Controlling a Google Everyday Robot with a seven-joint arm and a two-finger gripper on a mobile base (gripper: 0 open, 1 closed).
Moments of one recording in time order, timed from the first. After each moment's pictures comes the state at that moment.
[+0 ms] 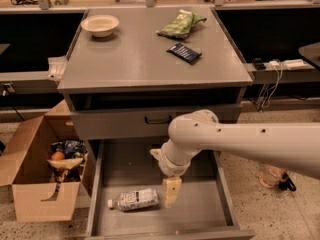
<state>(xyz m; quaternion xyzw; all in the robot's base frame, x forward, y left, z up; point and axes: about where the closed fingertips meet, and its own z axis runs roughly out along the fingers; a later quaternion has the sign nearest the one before) 0.473 -0.017 0.578 -0.77 0.61 0.10 0.14</state>
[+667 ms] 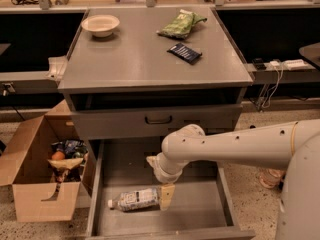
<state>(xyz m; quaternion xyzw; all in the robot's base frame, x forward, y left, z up) 0.496 -0.003 0.501 -0.78 0.60 0.09 0.14</state>
